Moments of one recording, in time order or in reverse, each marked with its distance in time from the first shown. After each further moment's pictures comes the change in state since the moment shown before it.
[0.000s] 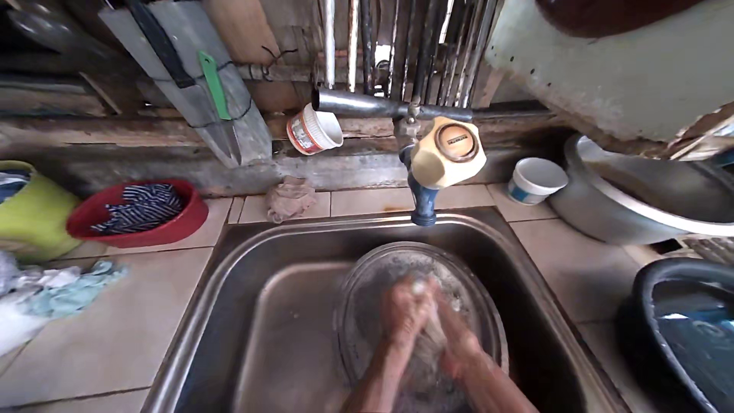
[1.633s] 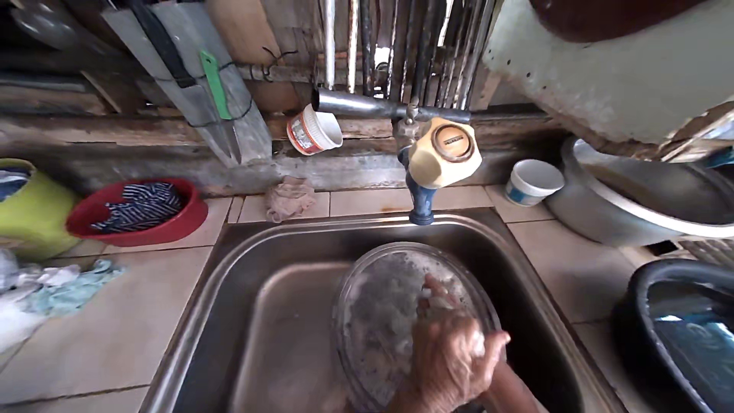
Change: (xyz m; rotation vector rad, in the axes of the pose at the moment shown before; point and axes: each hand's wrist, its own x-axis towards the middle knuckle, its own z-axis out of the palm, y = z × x) left_hand -0.047 0.040 -0.006 -0.055 0.016 0.382; right_hand -0.044 -0.063 0.070 -0.168 0.285 -0.022
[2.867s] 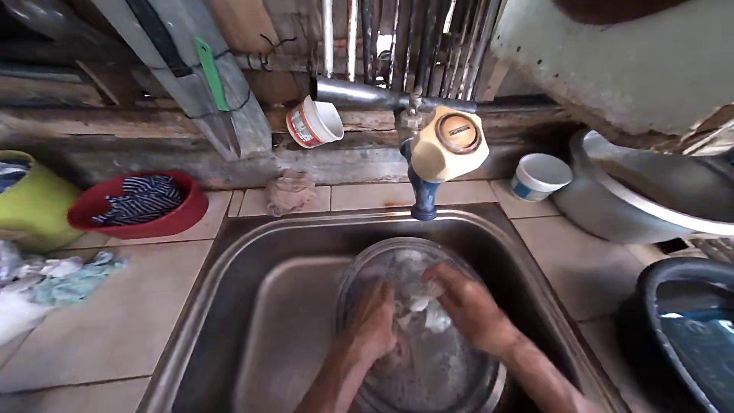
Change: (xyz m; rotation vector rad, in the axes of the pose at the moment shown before) left_hand 0.026 -0.077 -0.062 0.409 -0.818 -0.391; right_hand 0.061 -0.004 -0.056 -1.284 -0.454 -0.674
